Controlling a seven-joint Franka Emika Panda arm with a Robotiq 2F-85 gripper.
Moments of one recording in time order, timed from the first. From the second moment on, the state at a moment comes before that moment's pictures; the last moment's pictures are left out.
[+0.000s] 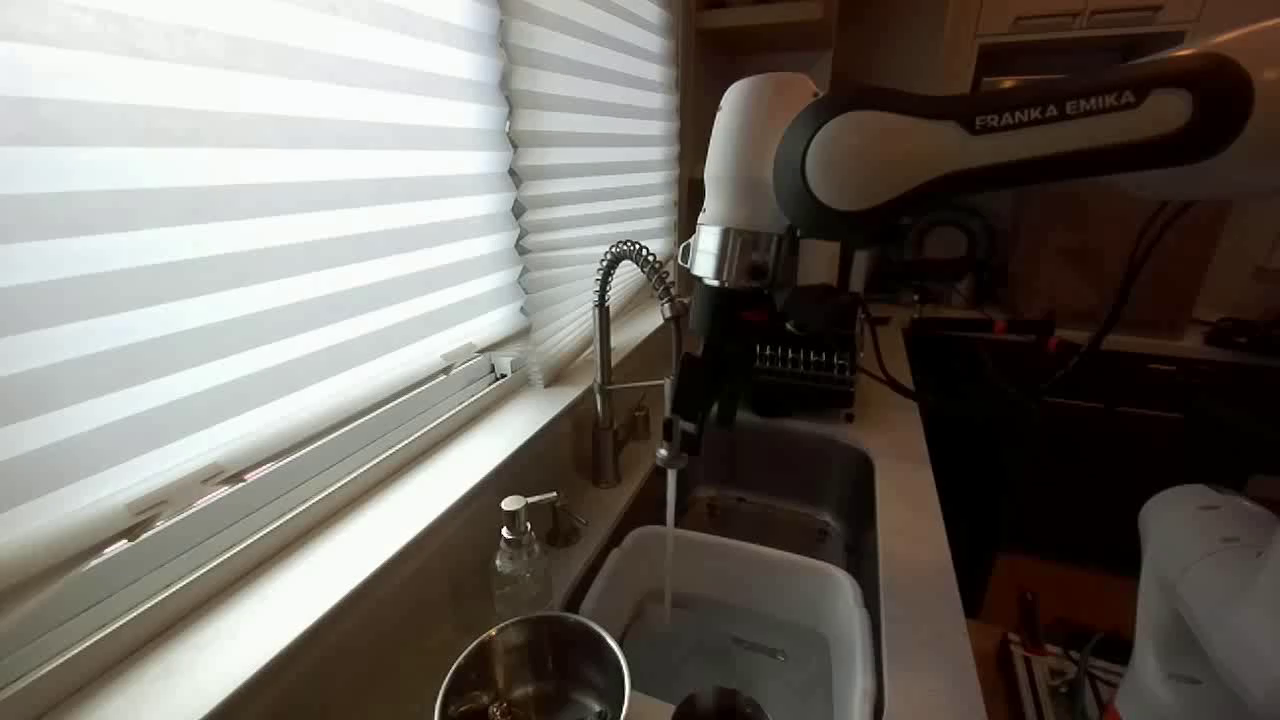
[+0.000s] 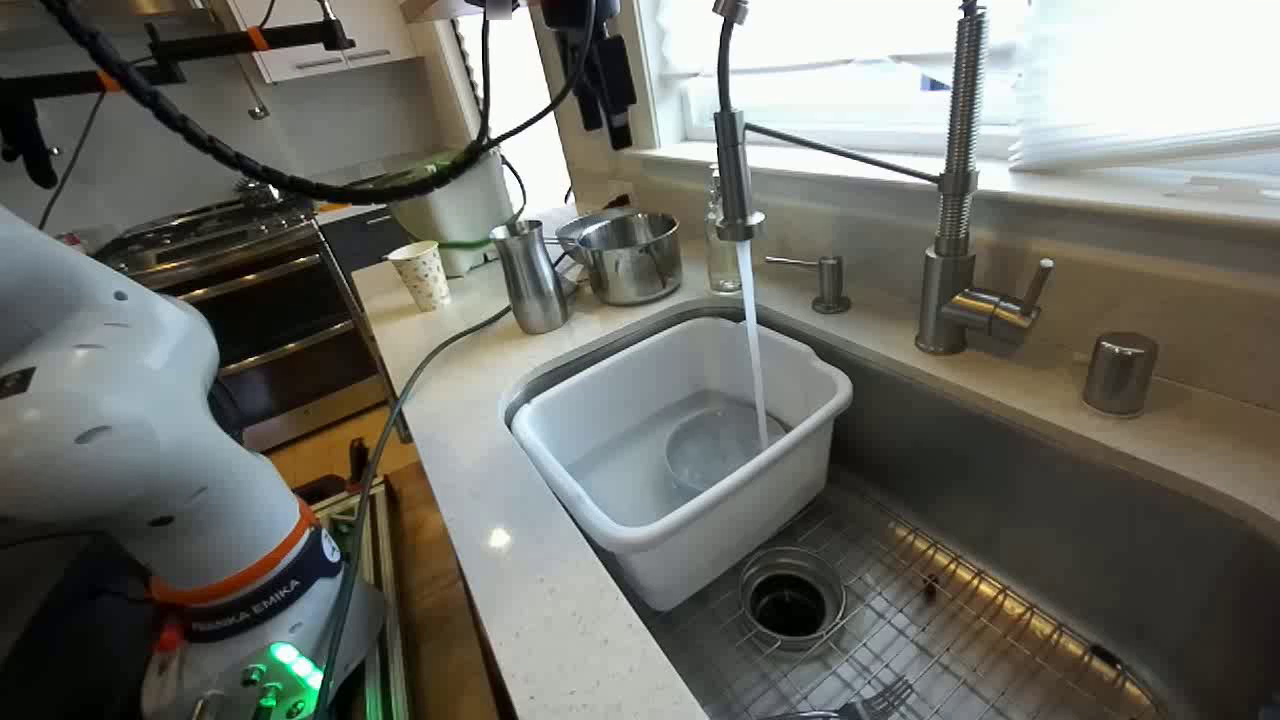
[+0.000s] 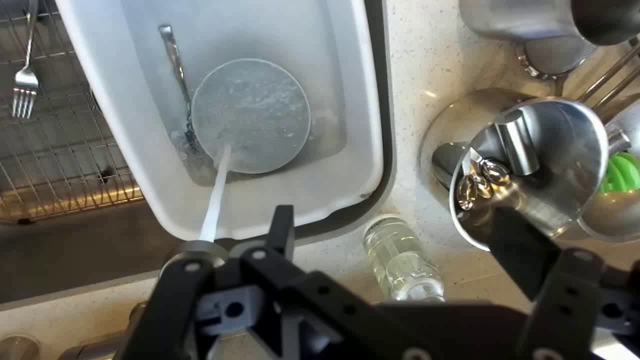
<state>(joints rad) 0.04 -0.35 0.03 -2.09 0.14 1.84 0.12</state>
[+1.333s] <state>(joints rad) 0.02 -0.38 -0.03 -2.00 -0.05 1.46 -0.20</state>
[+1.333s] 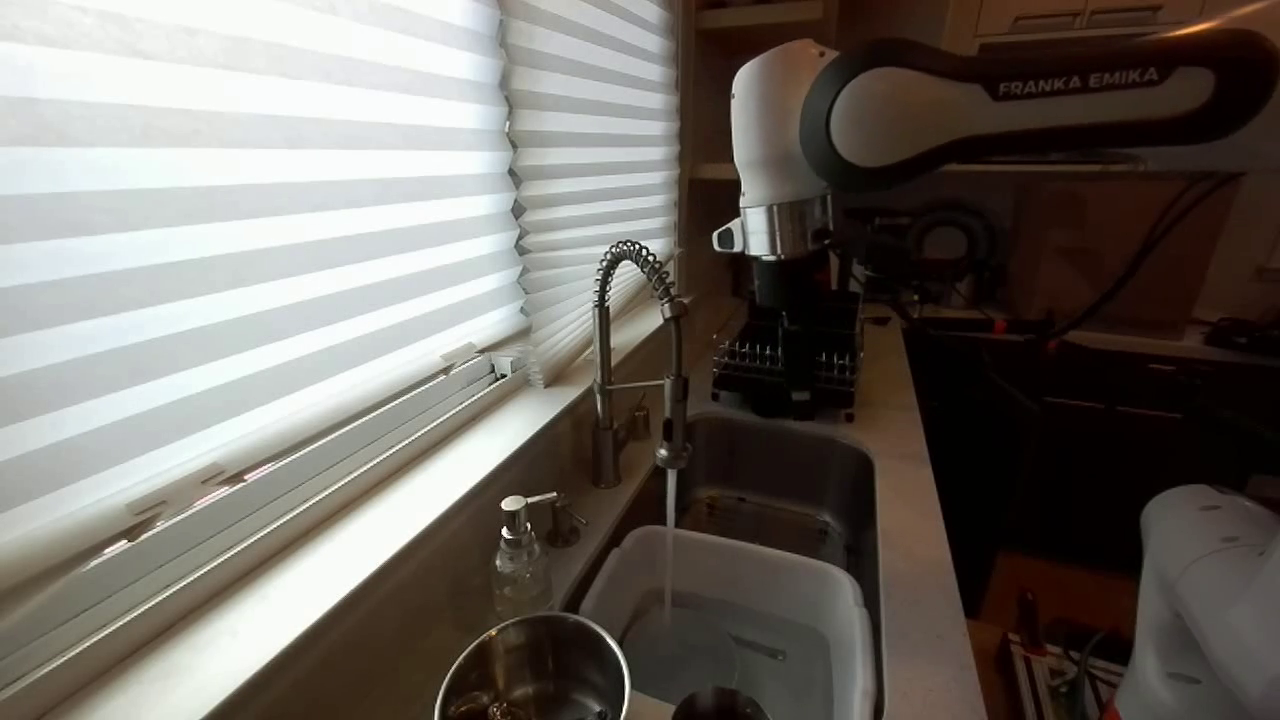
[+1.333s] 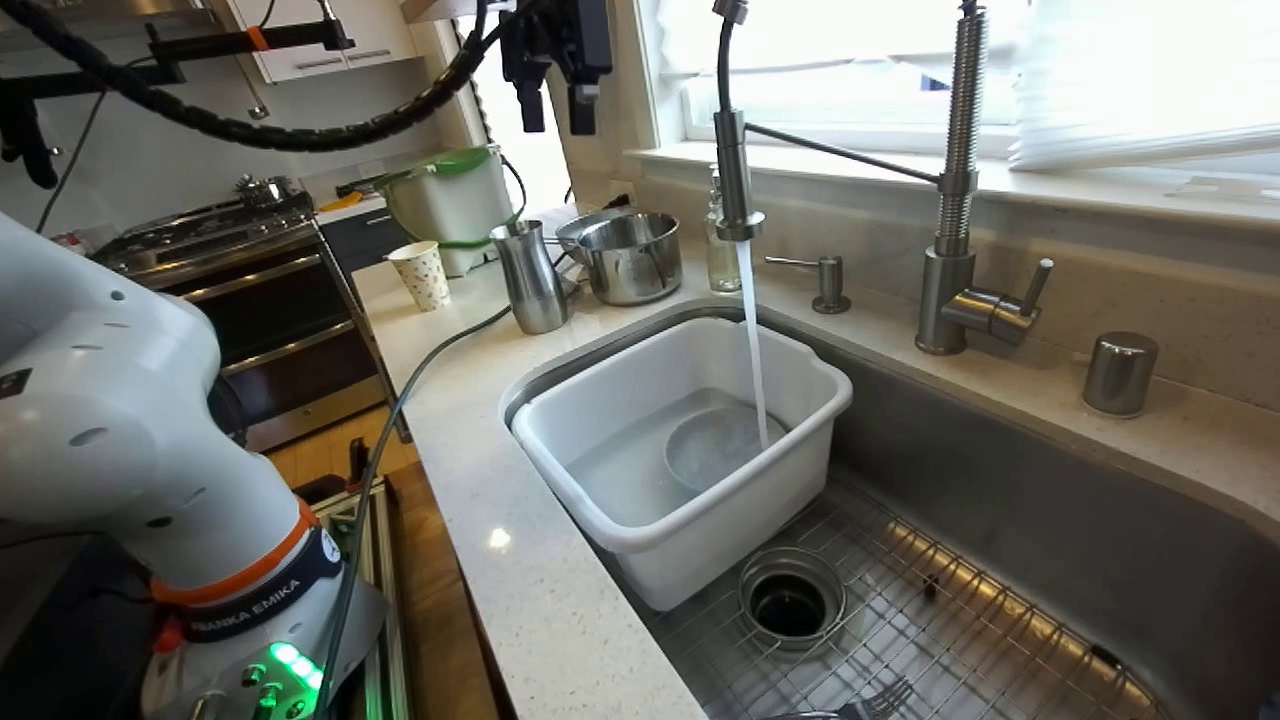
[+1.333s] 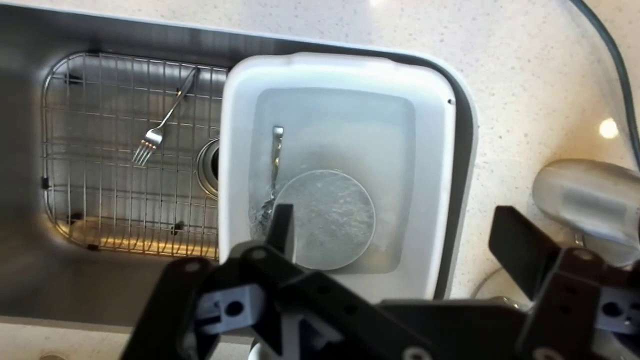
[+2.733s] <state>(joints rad) -0.02 -0.39 -0.23 -2.09 -0.10 1.67 -0.69</state>
